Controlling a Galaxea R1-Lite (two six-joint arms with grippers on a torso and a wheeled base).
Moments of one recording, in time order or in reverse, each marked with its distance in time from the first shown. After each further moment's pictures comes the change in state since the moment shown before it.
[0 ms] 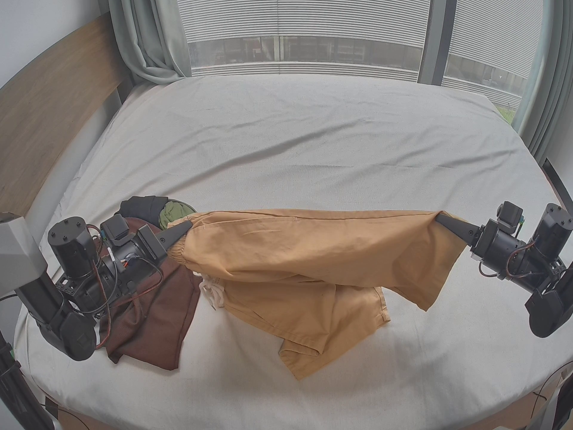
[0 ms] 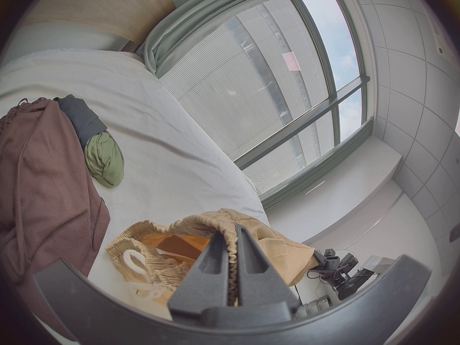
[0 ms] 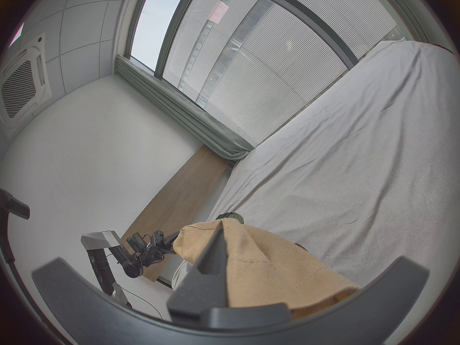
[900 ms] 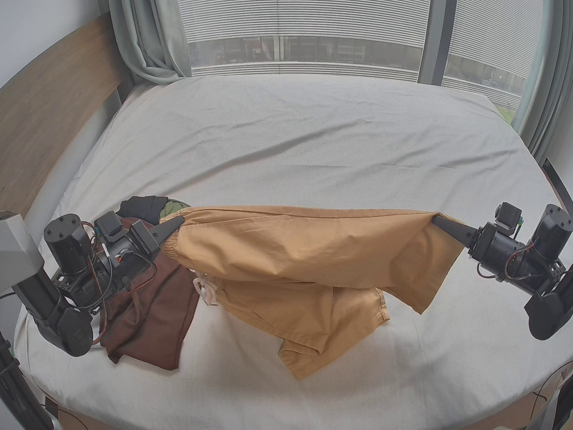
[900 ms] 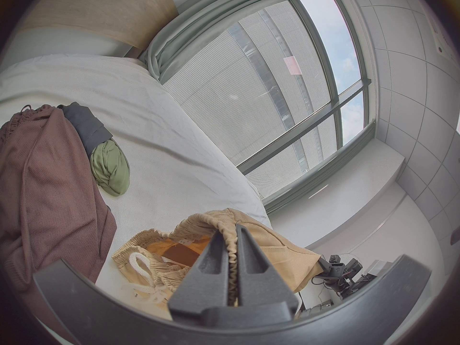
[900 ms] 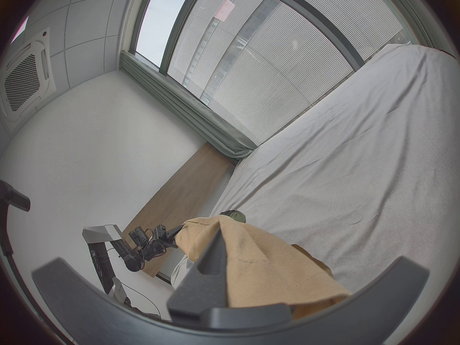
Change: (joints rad) left arm 0.039 0.000 -0.013 0.002 0.000 -0.003; right arm 0.029 -0.009 0.010 0.000 0.000 -0.032
